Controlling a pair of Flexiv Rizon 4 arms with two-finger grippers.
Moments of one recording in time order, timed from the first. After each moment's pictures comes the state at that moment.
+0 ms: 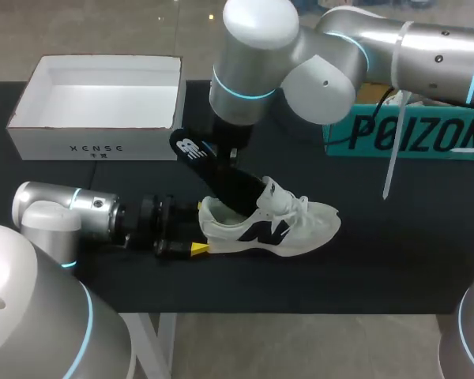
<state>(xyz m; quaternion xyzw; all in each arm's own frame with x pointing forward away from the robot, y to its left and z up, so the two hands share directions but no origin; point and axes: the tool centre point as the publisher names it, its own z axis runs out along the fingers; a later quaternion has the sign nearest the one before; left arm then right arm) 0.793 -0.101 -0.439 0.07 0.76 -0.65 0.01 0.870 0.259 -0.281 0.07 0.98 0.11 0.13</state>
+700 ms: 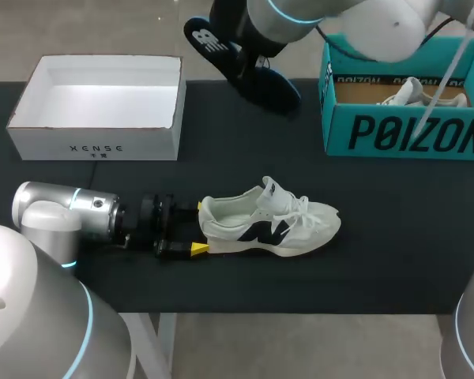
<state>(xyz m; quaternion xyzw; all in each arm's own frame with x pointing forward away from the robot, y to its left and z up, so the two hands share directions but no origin) 0.793 -0.101 -0.439 0.07 0.76 -0.65 0.01 0.924 0.212 -0.089 0.13 0.93 0.17 0.30</state>
